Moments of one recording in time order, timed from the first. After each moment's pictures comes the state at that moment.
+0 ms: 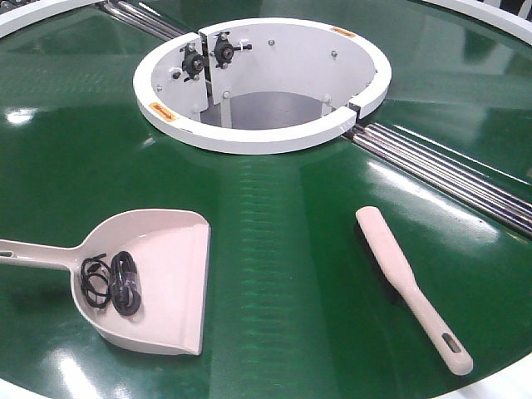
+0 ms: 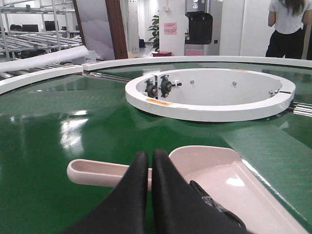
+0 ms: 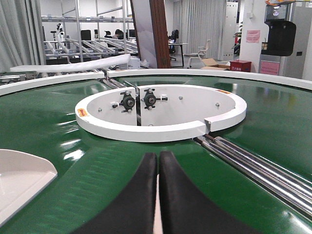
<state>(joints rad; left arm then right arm) -0.08 -0.01 0.03 0.03 0.07 0.03 0.26 0.09 -0.13 0.06 0.09 -0.07</state>
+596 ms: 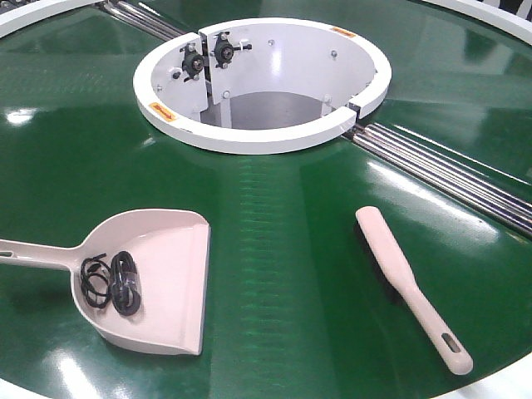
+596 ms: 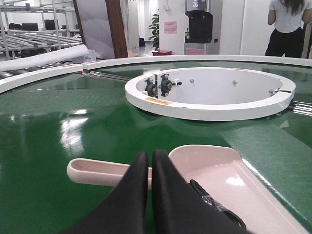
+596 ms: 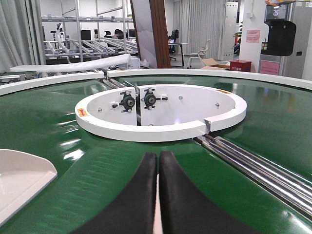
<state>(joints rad) -0.08 -0.01 0.03 0.03 0.07 0.03 0.26 0.09 -0.13 0.06 0.09 -0.07</state>
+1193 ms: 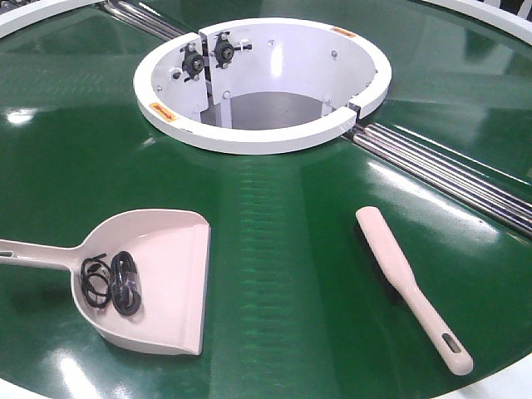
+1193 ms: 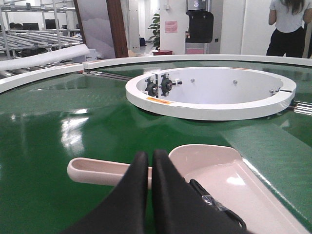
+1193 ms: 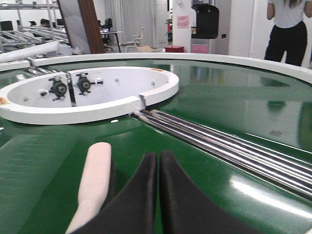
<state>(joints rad) -0.08 -0.01 0.03 0.03 0.07 0.03 0.04 -0.01 0.03 -0.13 0.08 0.13</state>
